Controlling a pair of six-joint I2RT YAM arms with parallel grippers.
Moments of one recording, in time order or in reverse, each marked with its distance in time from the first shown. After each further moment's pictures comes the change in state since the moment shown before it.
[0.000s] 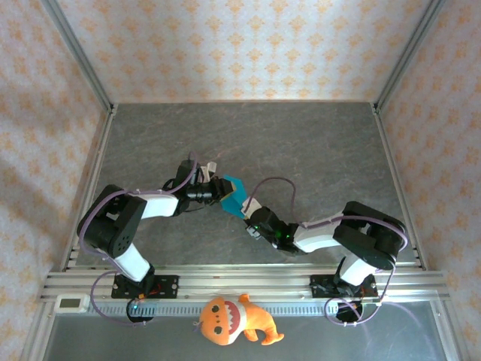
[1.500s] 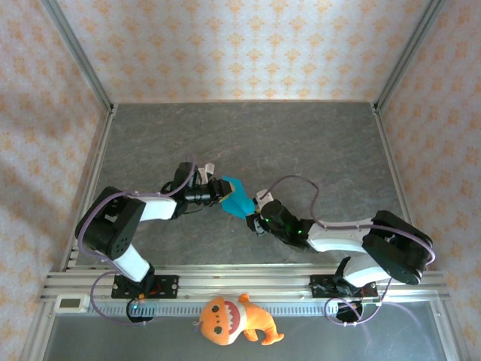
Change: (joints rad) left arm 0.005 -0.018 -0.042 0.056 0.000 -0.027; right arm -0.067 -0.203 -0.024 -0.135 -0.207 0.344
